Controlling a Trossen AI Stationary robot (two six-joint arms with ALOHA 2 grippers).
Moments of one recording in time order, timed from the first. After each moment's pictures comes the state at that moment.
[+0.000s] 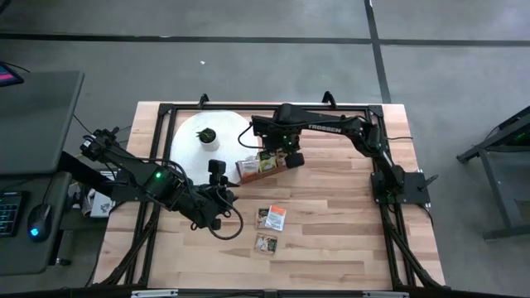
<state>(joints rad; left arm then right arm) -0.54 1.44 1.54 -1.02 -0.65 -0.06 -0.24 2.18 2.09 -1.57 0.14 -0.43</state>
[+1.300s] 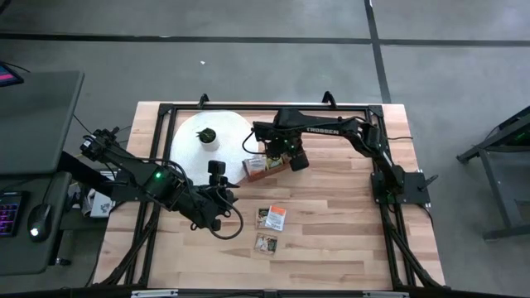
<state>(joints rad) -0.54 1.44 1.54 -1.02 -0.64 -0.09 -0.23 2.18 2.00 -1.57 0.15 -0.48</state>
